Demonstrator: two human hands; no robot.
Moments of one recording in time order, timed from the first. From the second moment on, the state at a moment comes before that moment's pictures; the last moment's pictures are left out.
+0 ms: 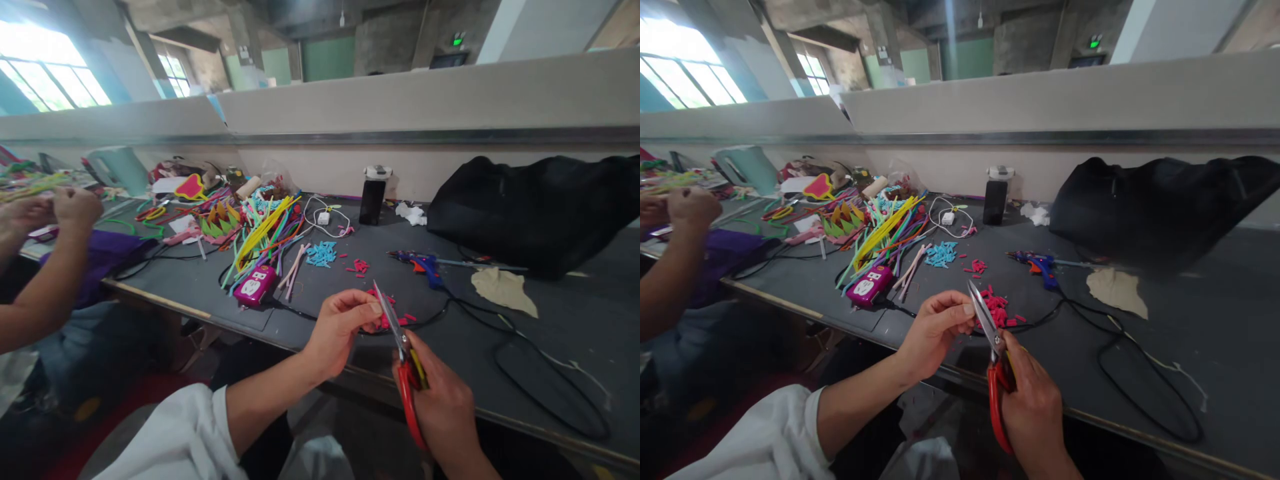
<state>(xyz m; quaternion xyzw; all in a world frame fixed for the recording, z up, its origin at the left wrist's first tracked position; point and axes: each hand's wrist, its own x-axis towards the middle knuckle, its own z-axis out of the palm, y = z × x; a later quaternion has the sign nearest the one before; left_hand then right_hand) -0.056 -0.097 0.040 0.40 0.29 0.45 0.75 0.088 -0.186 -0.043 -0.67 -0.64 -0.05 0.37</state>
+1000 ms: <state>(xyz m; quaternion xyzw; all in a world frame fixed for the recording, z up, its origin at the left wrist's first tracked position) -0.052 -0.105 0.021 0.82 0.26 0.28 0.42 0.096 -0.182 -0.016 -0.70 -0.56 0.00 0.45</state>
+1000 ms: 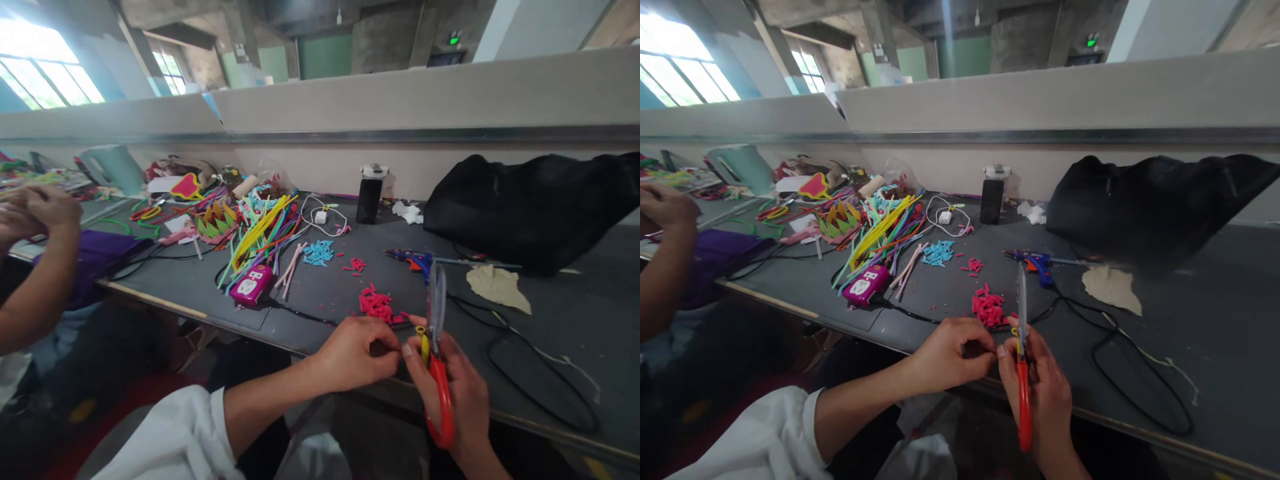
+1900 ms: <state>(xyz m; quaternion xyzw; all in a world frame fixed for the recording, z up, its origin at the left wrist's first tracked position) -0.060 -0.091 0.034 0.36 0.26 0.45 0.78 0.088 -0.184 -0.045 -0.69 -0.62 0.00 0.36</state>
